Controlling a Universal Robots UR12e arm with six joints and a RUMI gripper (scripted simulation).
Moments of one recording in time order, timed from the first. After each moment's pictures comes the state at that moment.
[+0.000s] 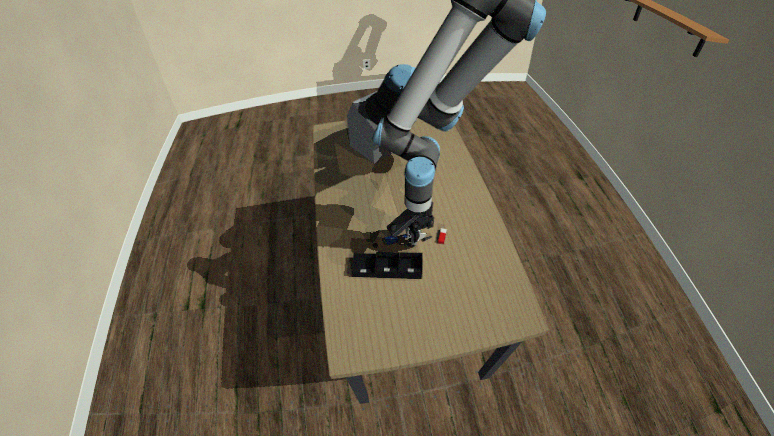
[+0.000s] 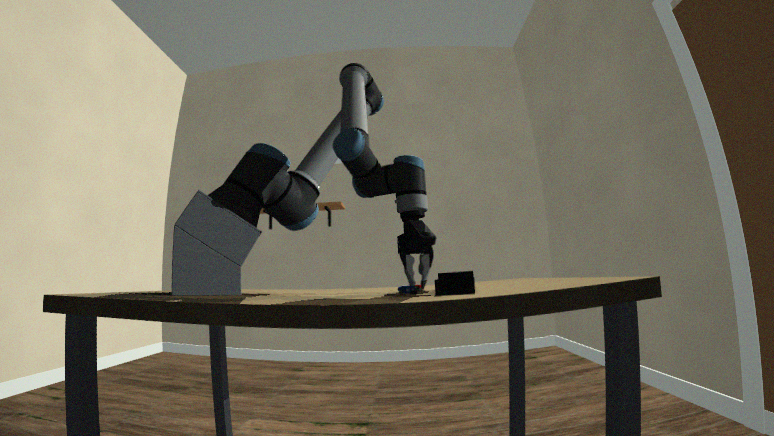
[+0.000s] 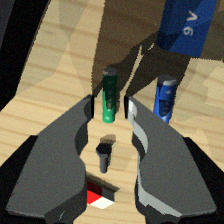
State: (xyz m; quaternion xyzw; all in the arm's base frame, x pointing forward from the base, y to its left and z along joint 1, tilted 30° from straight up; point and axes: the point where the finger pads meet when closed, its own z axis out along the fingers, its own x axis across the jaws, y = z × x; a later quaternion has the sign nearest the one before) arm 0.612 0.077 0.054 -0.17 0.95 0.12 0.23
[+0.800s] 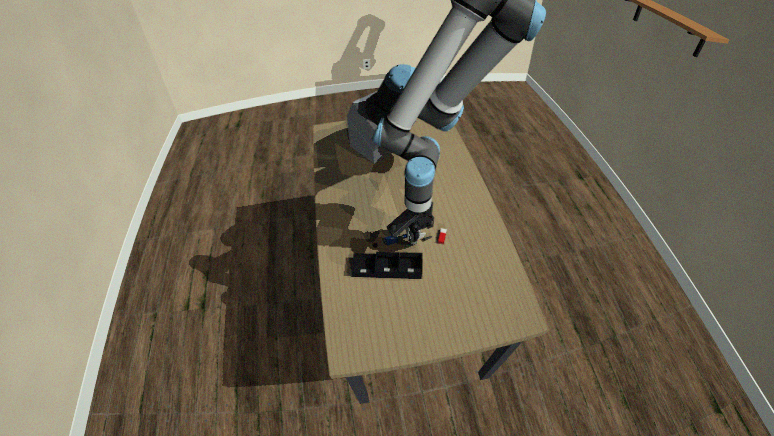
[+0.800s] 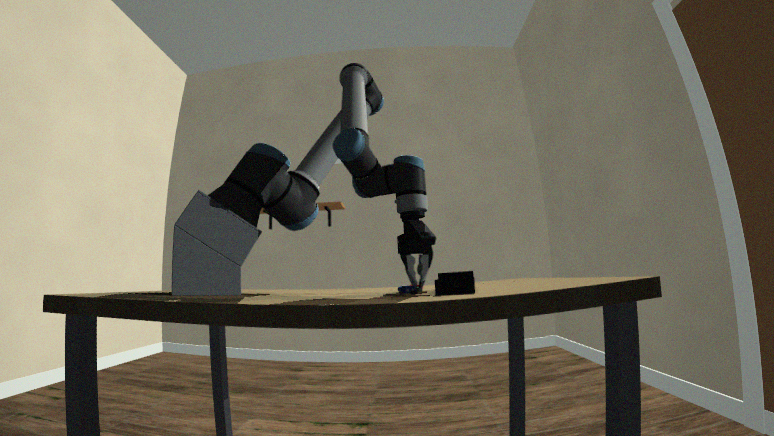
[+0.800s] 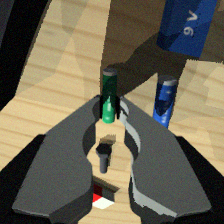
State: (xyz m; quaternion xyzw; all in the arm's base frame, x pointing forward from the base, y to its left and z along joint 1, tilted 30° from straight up) arm 0.612 0.078 0.054 -0.17 0.95 0.12 0.23
